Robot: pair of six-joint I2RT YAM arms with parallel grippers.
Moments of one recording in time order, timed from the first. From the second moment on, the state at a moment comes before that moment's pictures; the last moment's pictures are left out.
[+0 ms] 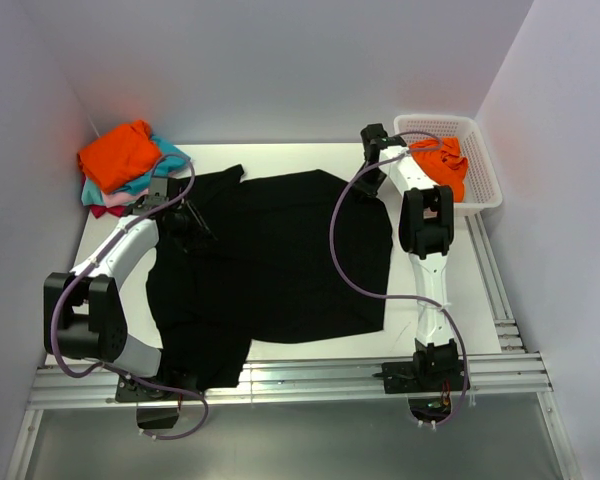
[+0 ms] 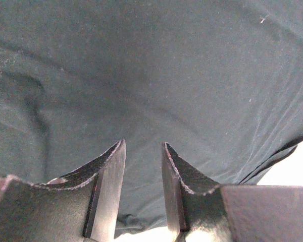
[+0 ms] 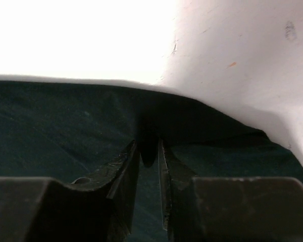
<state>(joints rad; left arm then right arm) -0.12 1.49 1.05 -0.58 0.18 -0.72 0.15 2.45 2.15 -0.95 0.02 0.77</state>
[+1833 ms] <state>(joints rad) -0.24 1.42 0.95 -0.58 0.11 -0.78 0.02 2.42 2.11 -0.55 -0.23 1.12</state>
